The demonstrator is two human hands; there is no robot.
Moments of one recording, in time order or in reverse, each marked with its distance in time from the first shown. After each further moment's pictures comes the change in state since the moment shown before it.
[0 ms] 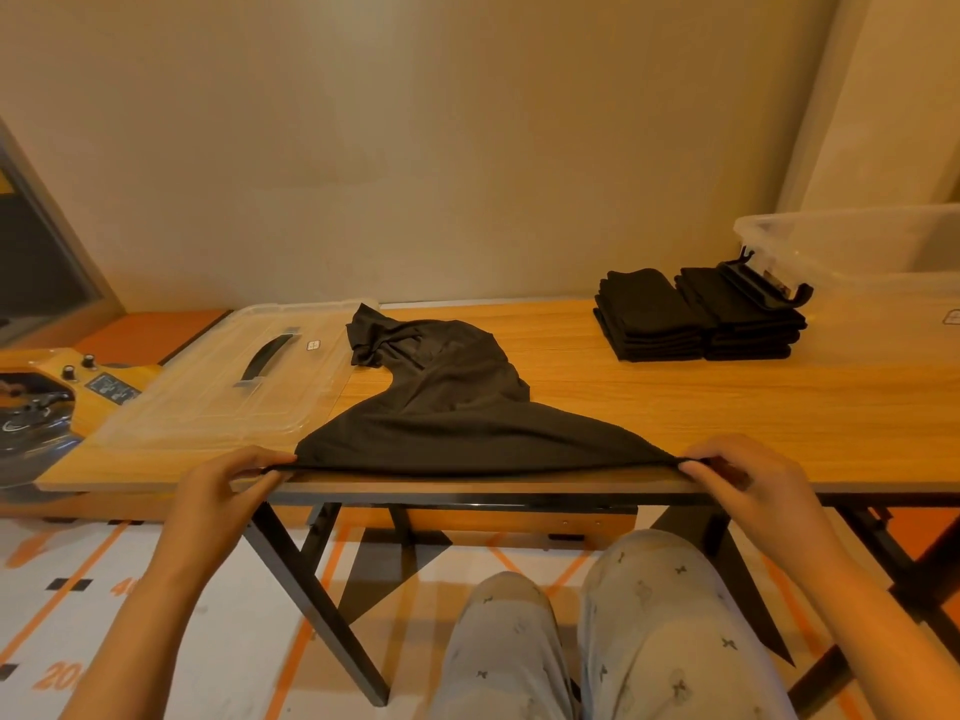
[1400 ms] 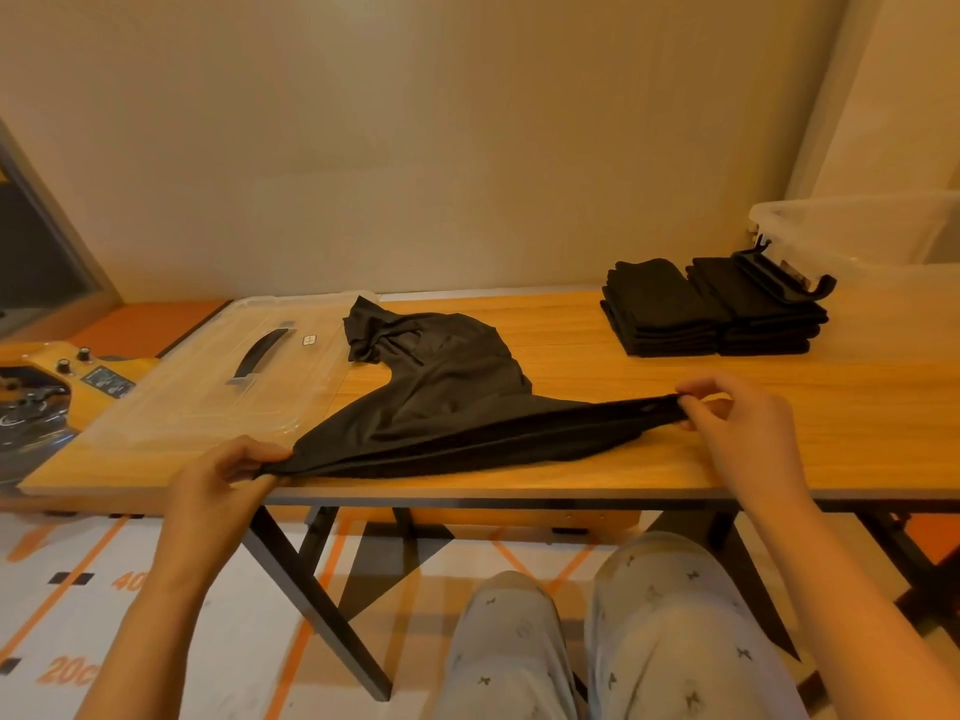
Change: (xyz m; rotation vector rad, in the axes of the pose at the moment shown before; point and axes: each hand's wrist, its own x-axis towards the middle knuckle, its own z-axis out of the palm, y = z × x) left_hand 0.009 0.005 0.011 -0.082 0.075 -0.072; right_hand 0.057 -0.031 0.014 0.147 0.183 0.353
